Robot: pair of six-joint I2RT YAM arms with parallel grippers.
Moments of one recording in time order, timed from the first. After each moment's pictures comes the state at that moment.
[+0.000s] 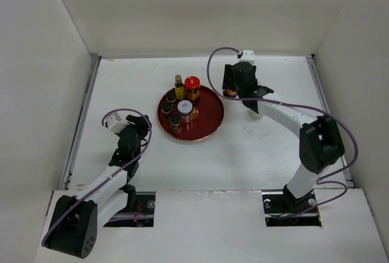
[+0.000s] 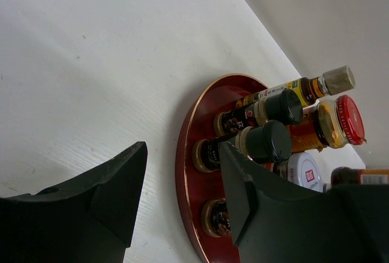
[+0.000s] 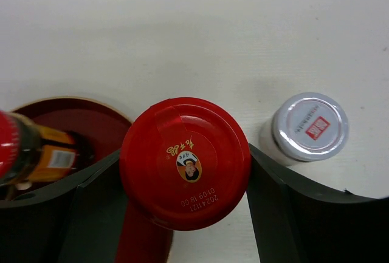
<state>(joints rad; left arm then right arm) -0.26 0.91 0.15 0.52 -0.41 -0.88 0.49 1.71 1.27 -0.02 0.43 0.30</state>
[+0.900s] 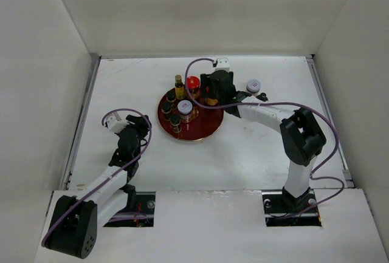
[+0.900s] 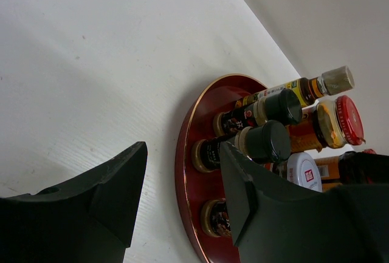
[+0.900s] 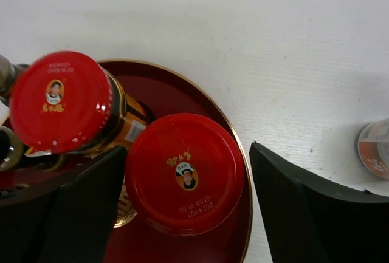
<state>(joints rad) -0.26 0.90 0.15 0.52 -0.41 -0.88 0.65 1.86 1.33 0.04 0.41 0.31</state>
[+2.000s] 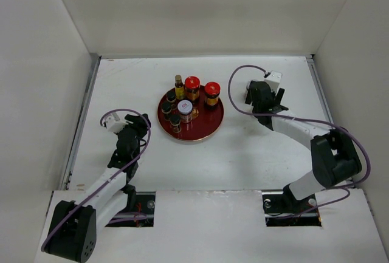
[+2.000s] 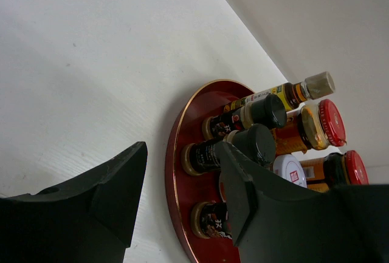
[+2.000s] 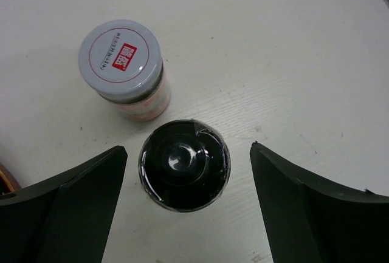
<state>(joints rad) -0.26 0.86 0.15 0.52 -0.40 -0.88 0.41 1.51 0.90 0.03 0.71 0.38</state>
